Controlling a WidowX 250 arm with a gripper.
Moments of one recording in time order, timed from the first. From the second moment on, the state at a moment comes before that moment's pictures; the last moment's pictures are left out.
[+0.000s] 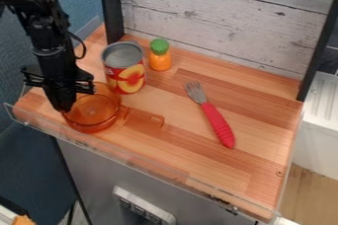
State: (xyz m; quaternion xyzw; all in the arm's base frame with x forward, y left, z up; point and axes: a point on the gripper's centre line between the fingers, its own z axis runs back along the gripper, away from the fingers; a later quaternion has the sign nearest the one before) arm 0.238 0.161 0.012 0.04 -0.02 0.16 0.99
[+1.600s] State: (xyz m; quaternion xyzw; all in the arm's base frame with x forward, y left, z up) arm 0.312 0.009 0.064 -0.04 -0.06 0.08 0.99
